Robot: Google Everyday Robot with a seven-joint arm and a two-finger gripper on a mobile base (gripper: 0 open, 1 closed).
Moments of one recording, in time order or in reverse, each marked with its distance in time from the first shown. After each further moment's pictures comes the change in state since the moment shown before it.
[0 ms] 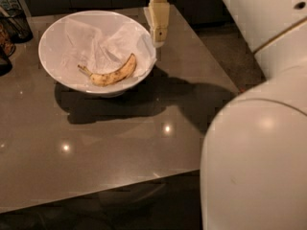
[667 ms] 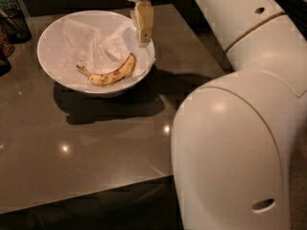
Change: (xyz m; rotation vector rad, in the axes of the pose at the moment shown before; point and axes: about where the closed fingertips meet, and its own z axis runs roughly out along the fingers) arm -0.021 -0.035 0.036 0.007 -0.066 -0.032
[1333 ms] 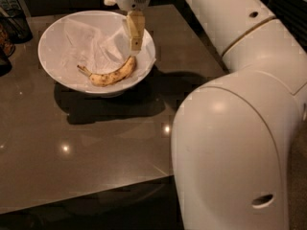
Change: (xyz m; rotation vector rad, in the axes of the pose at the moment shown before) arm -0.021 0.001 0.026 -0.026 -0.078 0.016
